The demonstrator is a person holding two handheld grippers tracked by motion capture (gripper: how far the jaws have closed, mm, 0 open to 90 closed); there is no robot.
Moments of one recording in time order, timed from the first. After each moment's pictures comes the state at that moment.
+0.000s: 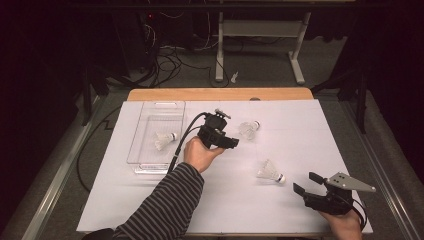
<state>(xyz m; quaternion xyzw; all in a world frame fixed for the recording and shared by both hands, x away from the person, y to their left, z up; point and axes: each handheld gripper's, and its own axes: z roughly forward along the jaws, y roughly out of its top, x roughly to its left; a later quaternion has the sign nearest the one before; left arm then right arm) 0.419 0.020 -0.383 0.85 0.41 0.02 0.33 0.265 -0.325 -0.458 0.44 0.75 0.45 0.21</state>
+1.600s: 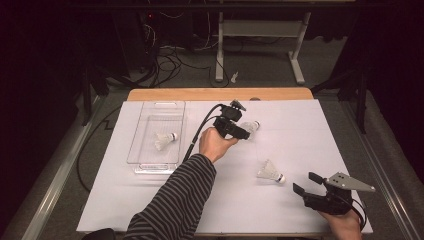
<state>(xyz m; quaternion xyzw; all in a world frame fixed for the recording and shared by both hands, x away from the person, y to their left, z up) 0.457 -0.023 -0.385 0.86 0.41 0.02 0.30 0.265 -0.324 -0.458 0.44 0.75 0.45 0.21</state>
